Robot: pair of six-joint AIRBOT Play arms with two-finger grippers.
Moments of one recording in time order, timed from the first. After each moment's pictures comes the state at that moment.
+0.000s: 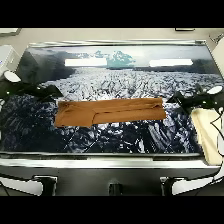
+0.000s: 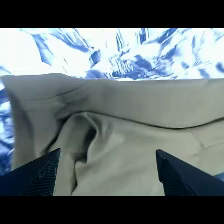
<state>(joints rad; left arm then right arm) 0.18 -1.67 1.55 1.05 -1.29 -1.45 -0.39 -1.71 1.37 -0.95 1.21 1.55</state>
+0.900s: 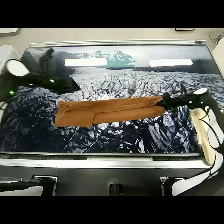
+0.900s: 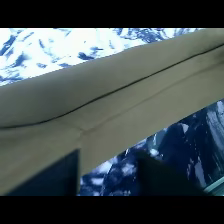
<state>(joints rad) -0.15 -1.49 1.55 0.99 -1.22 -1.47 -0.29 -1.79 1.38 -0.75 1.20 1.39</state>
